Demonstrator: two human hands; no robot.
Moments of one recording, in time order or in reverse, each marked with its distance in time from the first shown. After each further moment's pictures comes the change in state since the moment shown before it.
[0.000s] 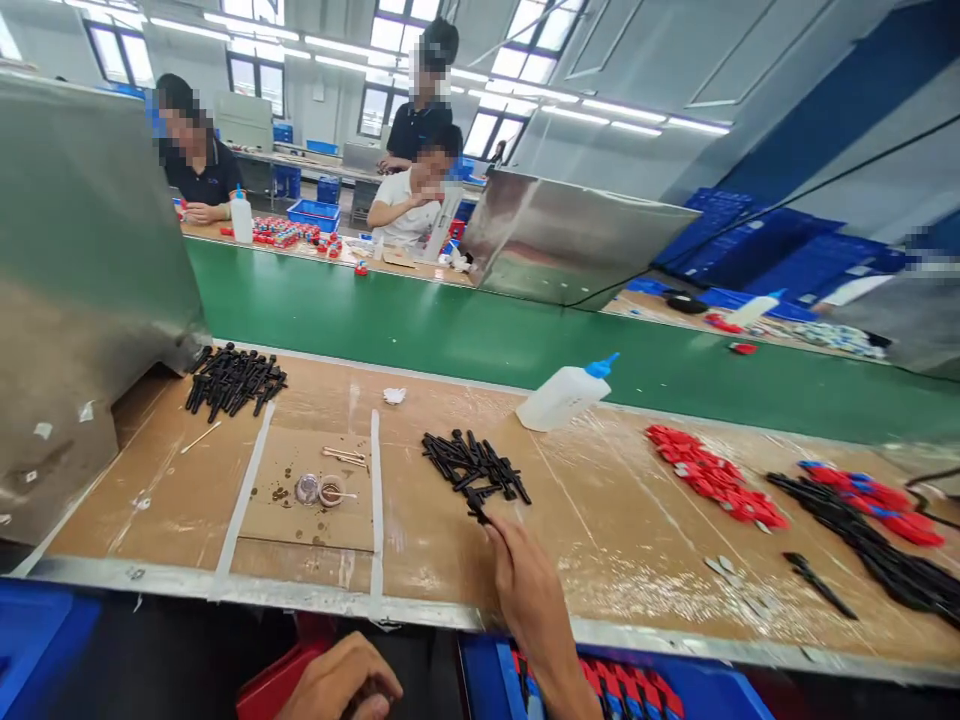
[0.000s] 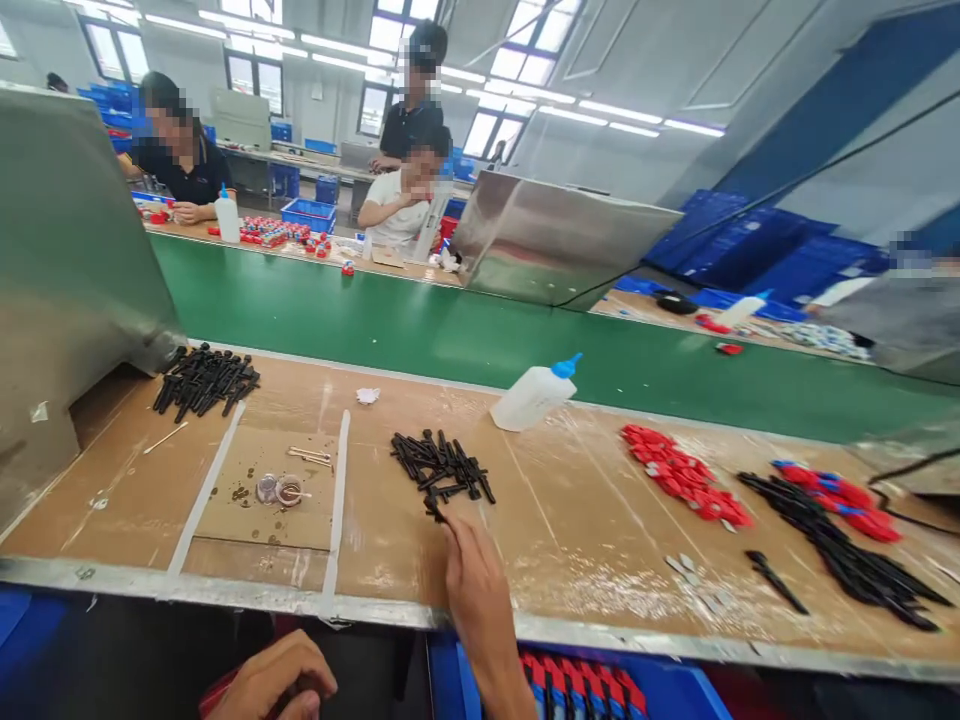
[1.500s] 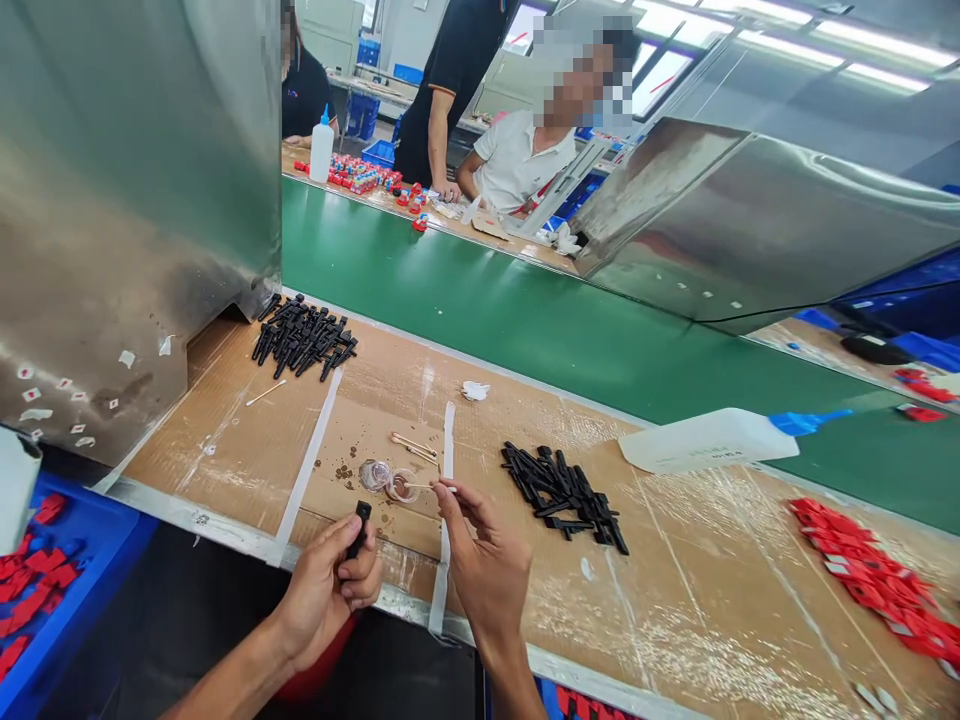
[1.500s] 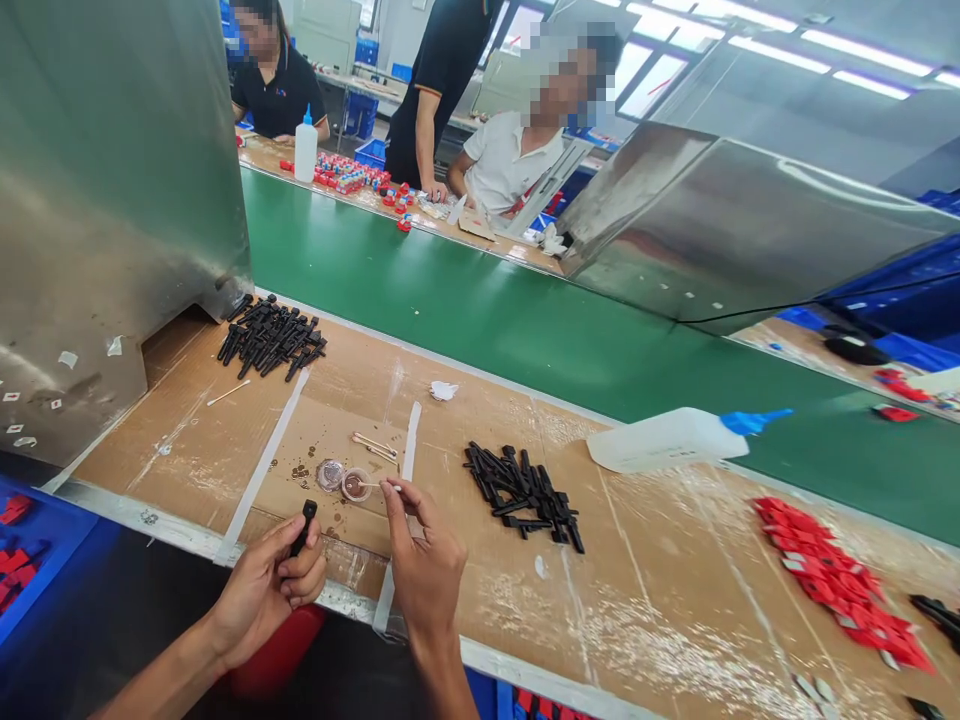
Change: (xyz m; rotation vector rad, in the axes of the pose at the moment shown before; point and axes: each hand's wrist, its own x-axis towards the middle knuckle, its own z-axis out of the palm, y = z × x) left_hand 0.034 0.011 -0.068 -1.323 0.308 -0.261; right_hand 0.022 -0.122 0.094 0.296 -0.088 0.060
